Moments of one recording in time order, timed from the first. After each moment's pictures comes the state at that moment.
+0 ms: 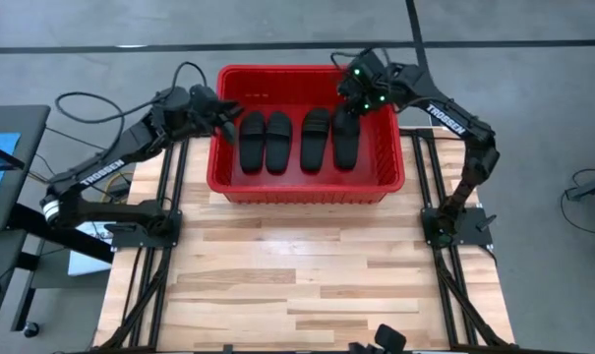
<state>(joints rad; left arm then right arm) 0.61 1.06 1.15 -0.30 -0.07 -0.05 -0.62 1.72 1.96 -1.20 -0.05 -0.12</state>
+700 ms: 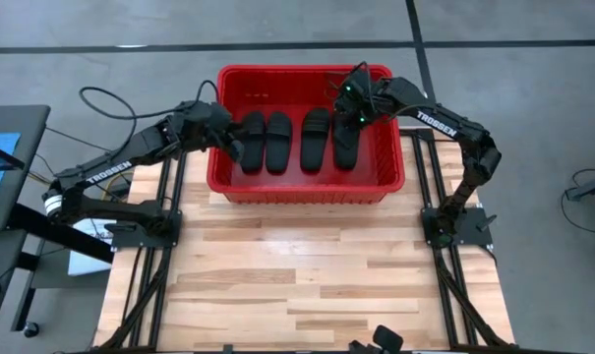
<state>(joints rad) 0.54 1.09 1.11 -0.47 -0.11 -0.09 -0.62 1.71 1.73 -1.12 -0.05 -0.10</state>
